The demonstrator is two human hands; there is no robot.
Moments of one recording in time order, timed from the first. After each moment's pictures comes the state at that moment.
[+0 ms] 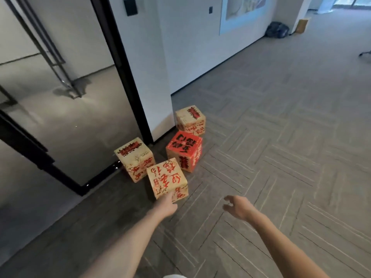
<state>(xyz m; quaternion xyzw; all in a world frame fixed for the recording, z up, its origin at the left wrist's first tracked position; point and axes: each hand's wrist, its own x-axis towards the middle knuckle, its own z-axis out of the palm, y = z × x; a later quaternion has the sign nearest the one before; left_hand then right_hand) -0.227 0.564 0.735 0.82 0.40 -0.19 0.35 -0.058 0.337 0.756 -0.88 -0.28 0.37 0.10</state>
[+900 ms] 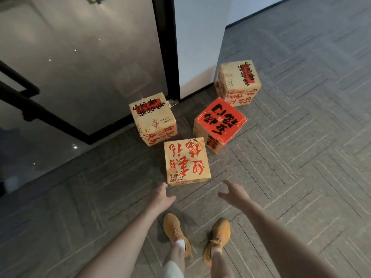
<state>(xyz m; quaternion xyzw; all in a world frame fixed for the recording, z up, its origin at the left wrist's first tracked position) -0.144 0.818 0.558 0.64 0.59 -0.18 0.46 0.096 0.685 0.578 -0.82 -0.32 0.47 0.00</state>
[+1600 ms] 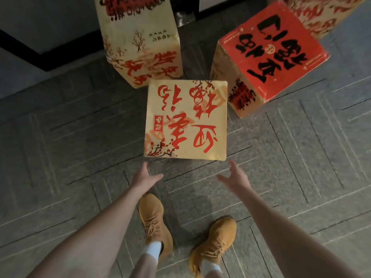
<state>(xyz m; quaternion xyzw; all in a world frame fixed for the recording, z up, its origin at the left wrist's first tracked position) -0.119 0.831 0.135 0.46 0.74 -0.16 0.47 0.158 0.714 0.120 -0.82 -0.25 0.52 0.04</state>
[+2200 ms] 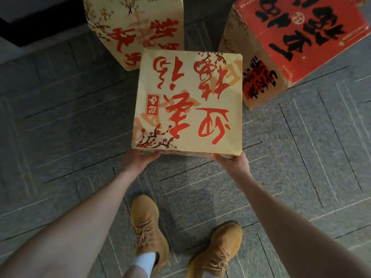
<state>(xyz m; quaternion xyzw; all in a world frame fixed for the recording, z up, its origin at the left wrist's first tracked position) -0.140 0.868 0.040 0.54 0.64 0.04 0.54 0.146 0.745 0.047 -0.82 -0.20 0.47 0.24</state>
